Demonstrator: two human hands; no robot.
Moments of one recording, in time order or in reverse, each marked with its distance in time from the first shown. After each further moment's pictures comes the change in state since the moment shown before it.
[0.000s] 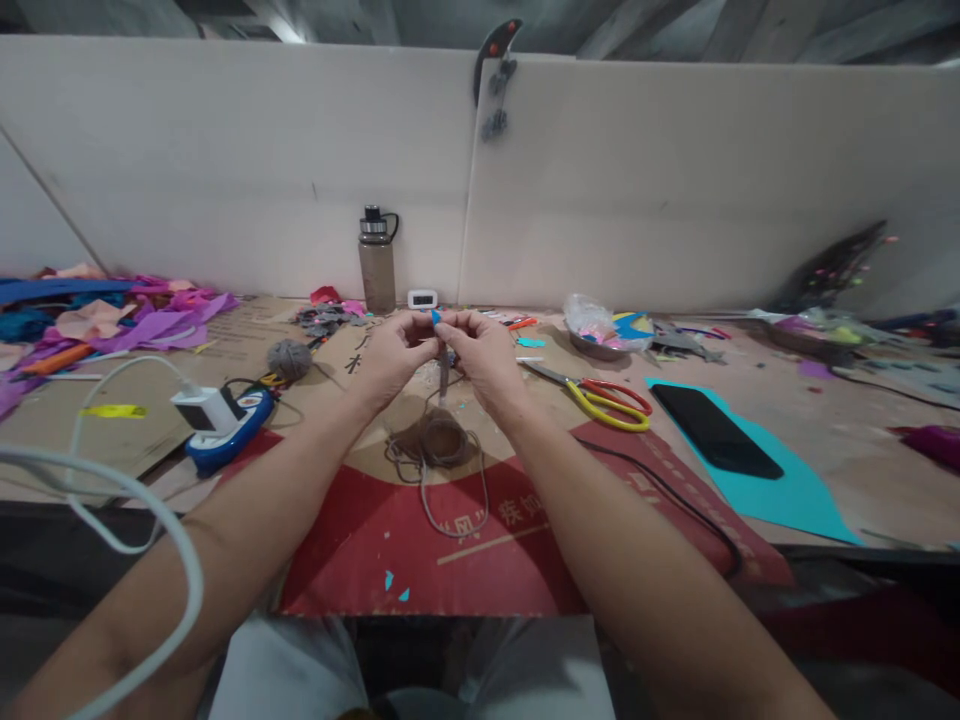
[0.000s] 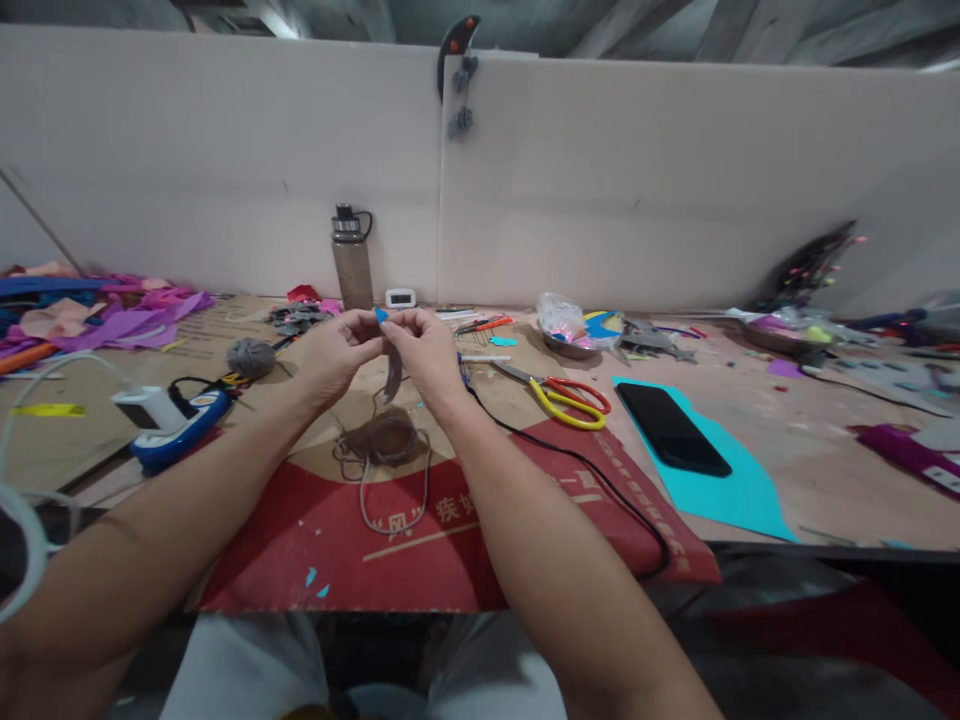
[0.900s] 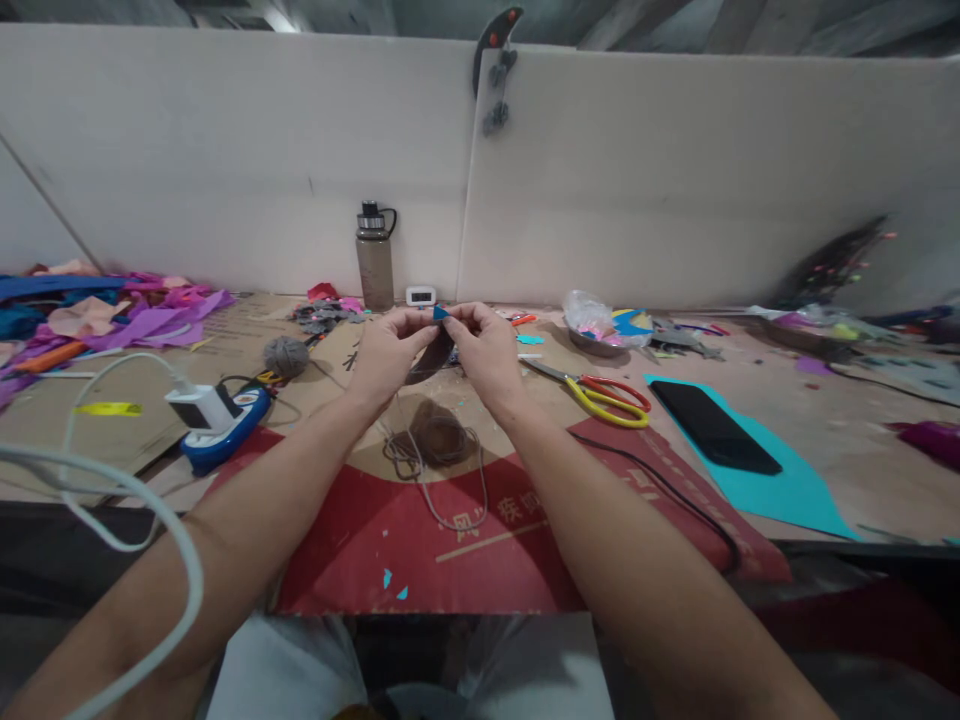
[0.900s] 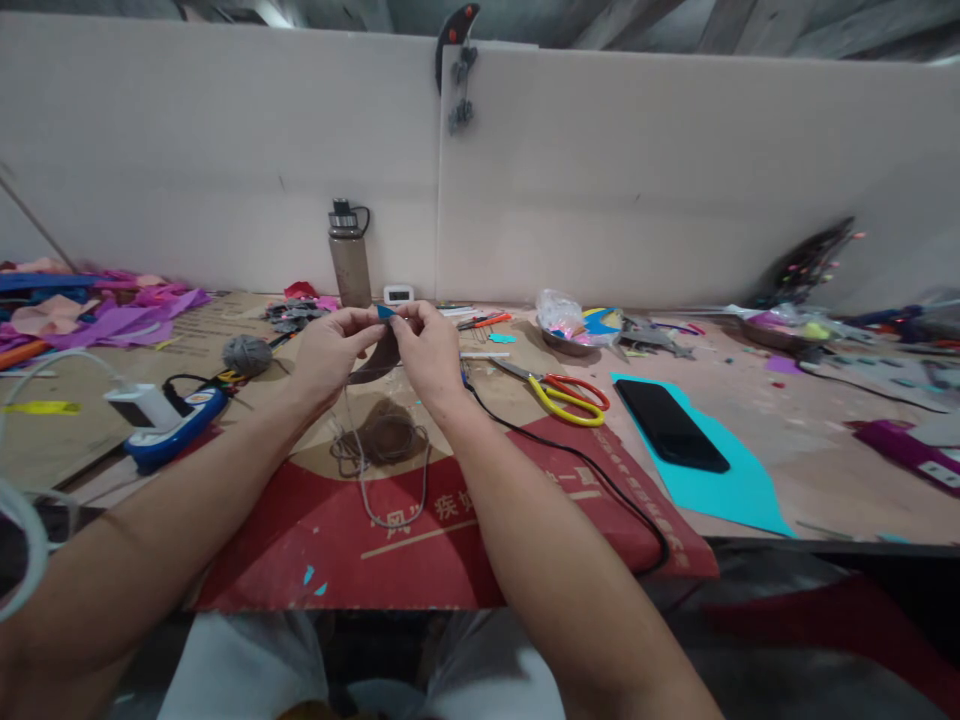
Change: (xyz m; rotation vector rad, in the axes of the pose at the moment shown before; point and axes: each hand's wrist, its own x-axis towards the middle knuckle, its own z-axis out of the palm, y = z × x) left_hand -0.004 0.006 0.005 0.095 0.190 -0.076; right_hand -0.003 -0.006 -0.005 -0.319 0.087 -0.149
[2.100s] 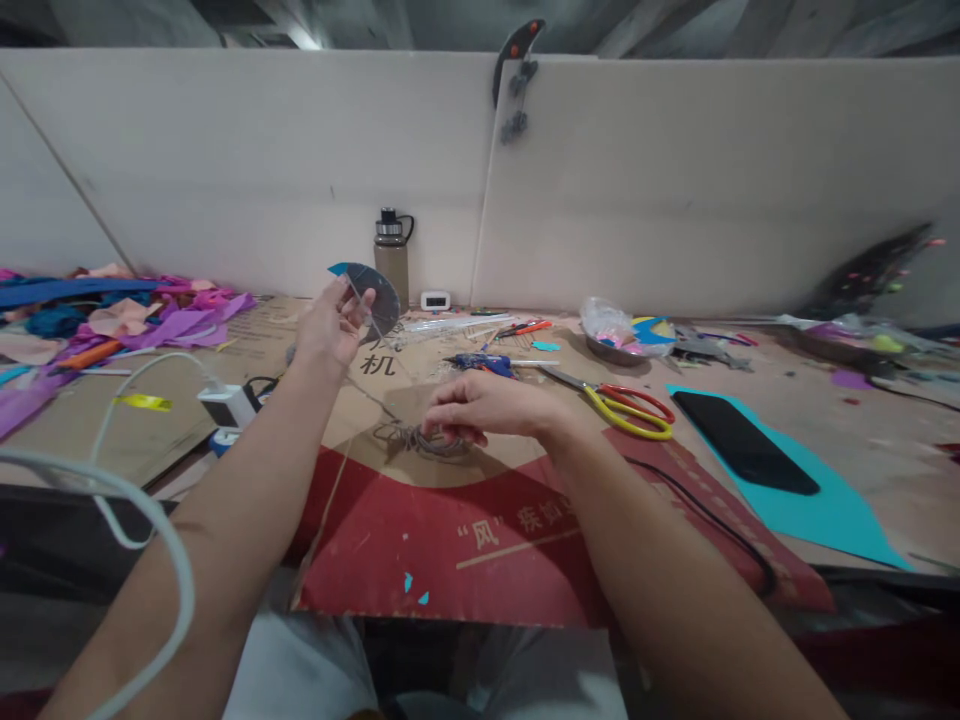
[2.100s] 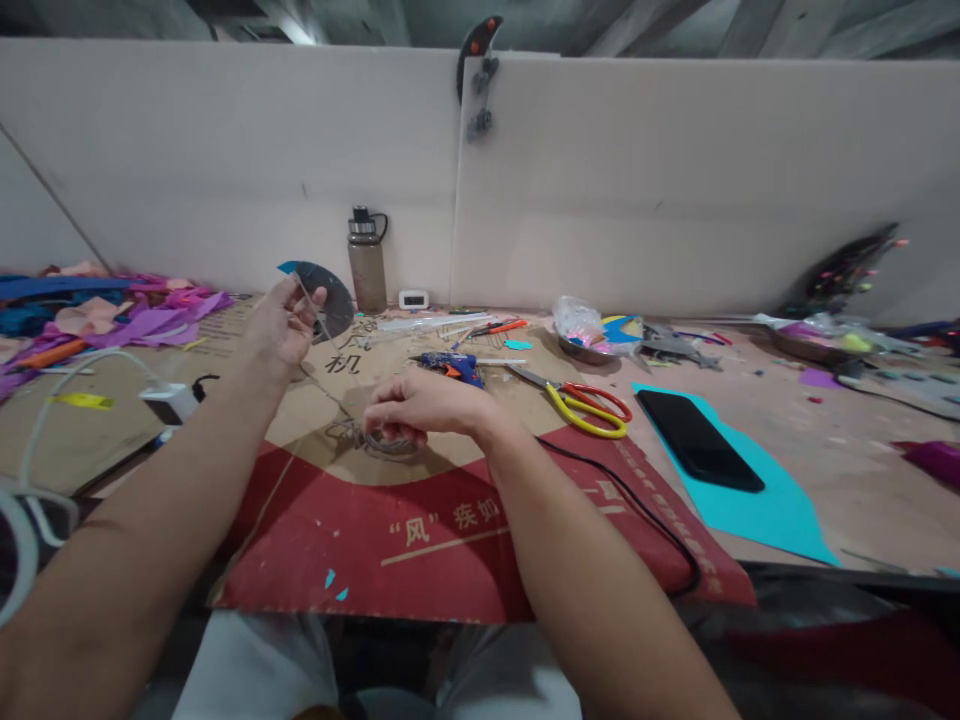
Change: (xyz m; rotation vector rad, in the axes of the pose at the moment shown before) left_hand 0.058 -0.012 -0.079 -0.505 0.461 -0.088; right_hand -0.025 -0.028 -0.017 0.011 -1.090 0.303
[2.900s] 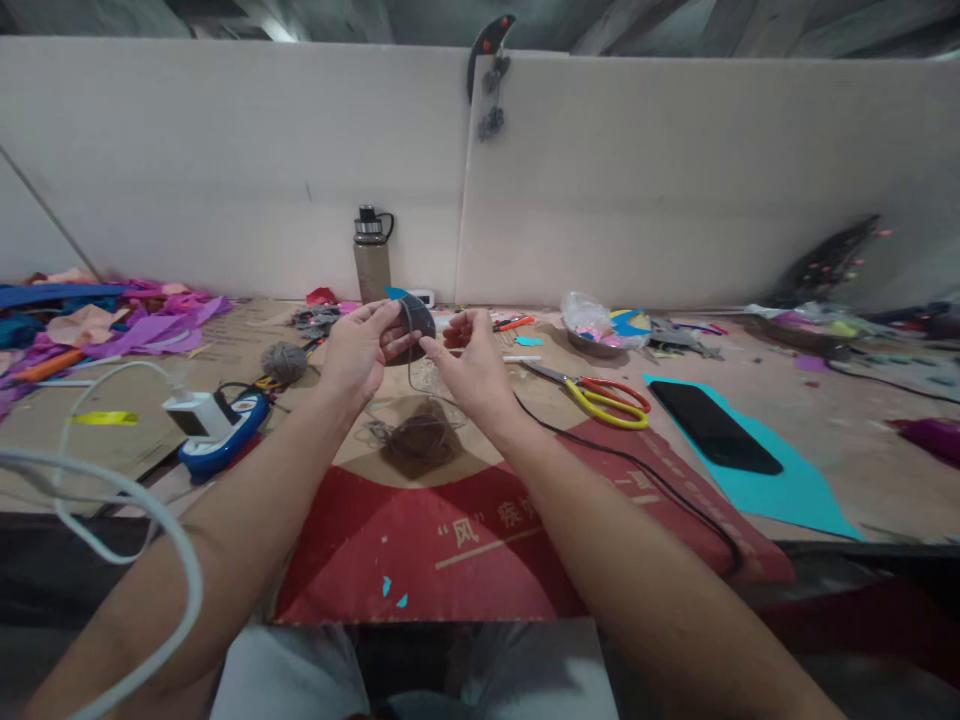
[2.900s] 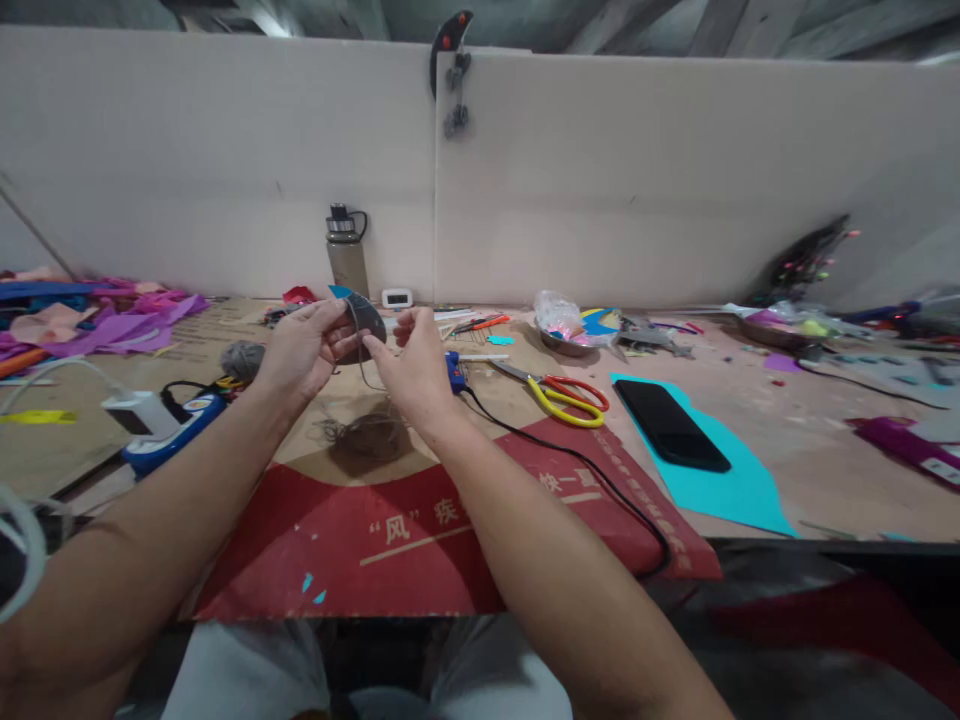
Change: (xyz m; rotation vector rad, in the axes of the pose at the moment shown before) left_hand -0.070 -0.012 0.037 0.075 -0.278 -0.200; right_hand 0.034 0.019 0.000 -0.049 1.140 -0.263
